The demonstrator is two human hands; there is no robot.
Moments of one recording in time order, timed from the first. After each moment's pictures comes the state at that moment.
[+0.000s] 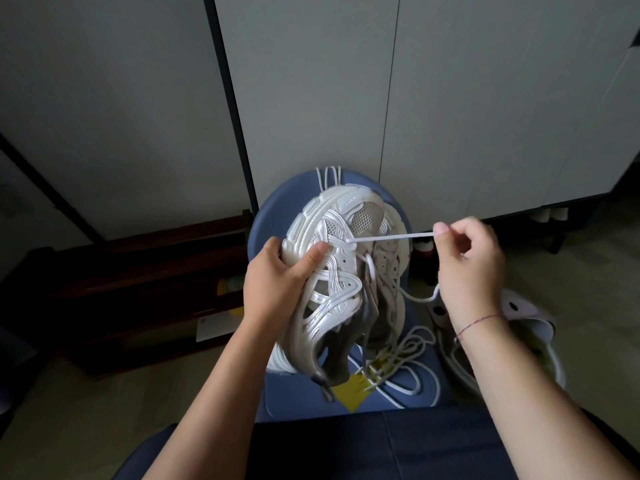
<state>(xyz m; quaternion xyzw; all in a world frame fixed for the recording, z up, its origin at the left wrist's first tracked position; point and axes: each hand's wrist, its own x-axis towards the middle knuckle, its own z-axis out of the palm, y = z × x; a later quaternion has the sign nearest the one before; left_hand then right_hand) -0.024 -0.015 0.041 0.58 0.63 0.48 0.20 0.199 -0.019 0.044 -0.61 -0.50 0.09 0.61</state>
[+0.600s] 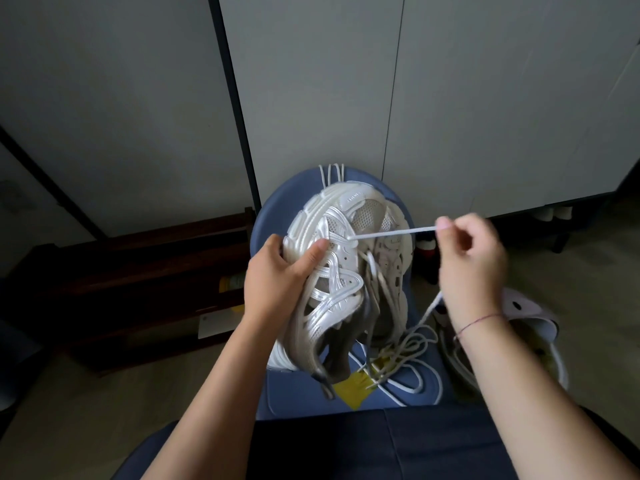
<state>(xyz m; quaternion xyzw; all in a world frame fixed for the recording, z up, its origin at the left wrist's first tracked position) -0.026 -0.016 0.043 0.58 0.63 0.47 0.19 0.195 -0.018 0.045 -0.59 -0.50 0.08 0.62</state>
